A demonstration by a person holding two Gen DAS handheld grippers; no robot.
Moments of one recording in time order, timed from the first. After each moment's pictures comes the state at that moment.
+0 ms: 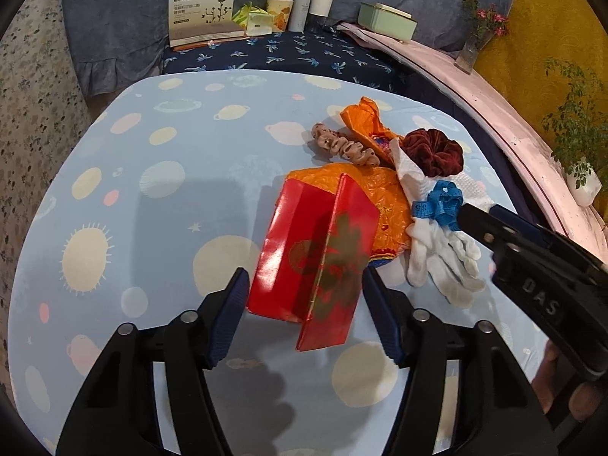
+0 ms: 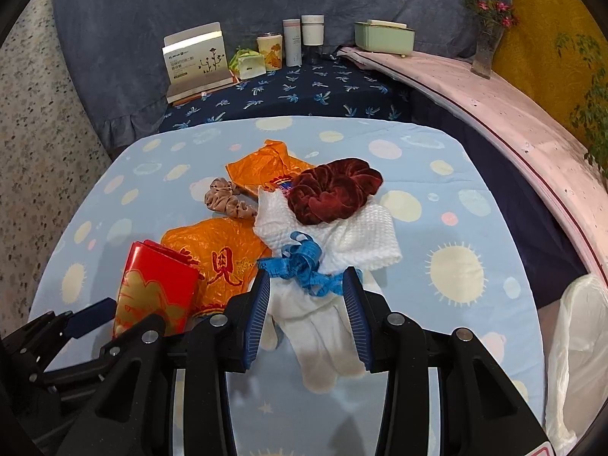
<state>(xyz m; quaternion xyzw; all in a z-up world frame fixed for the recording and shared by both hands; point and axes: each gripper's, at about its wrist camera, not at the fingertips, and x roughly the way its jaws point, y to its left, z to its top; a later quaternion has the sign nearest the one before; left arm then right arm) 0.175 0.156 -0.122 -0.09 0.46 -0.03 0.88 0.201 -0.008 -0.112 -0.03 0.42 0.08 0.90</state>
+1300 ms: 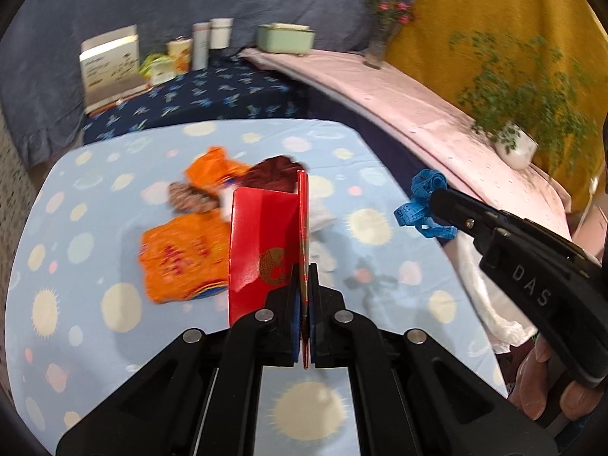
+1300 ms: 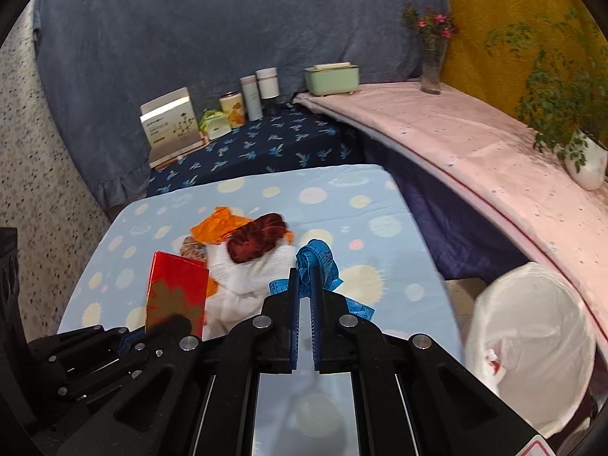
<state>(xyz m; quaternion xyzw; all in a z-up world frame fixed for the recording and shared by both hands) 0.158 0.044 -0.053 -0.04 0.41 -0.15 0.90 0.145 -0.110 -0.037 0.04 0.35 0.03 0.93</state>
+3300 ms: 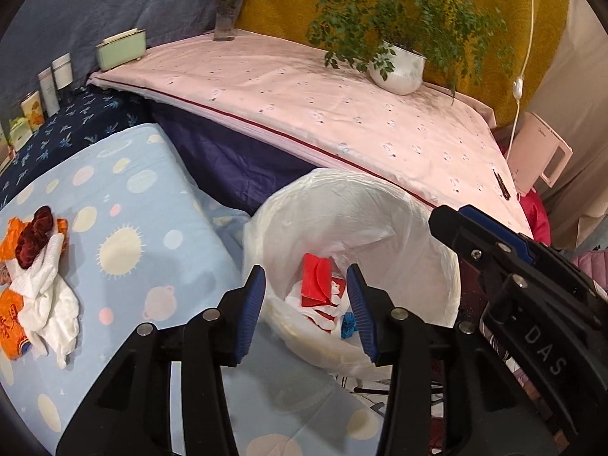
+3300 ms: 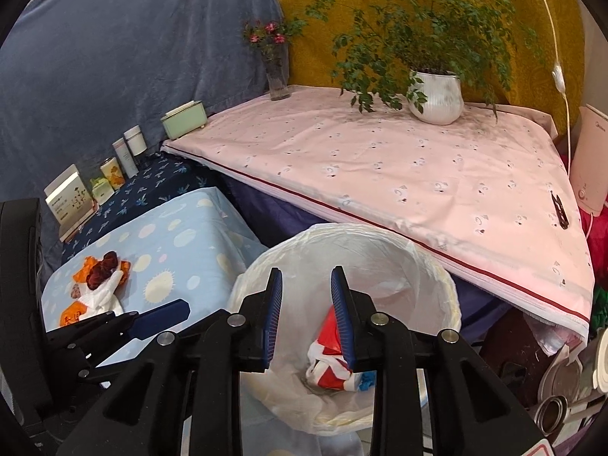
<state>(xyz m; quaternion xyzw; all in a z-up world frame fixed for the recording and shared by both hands) 0.136 -0.191 -0.065 0.05 0.42 -0.32 0.85 0.050 -0.324 -0.046 0.13 0.32 -0.14 0.93</state>
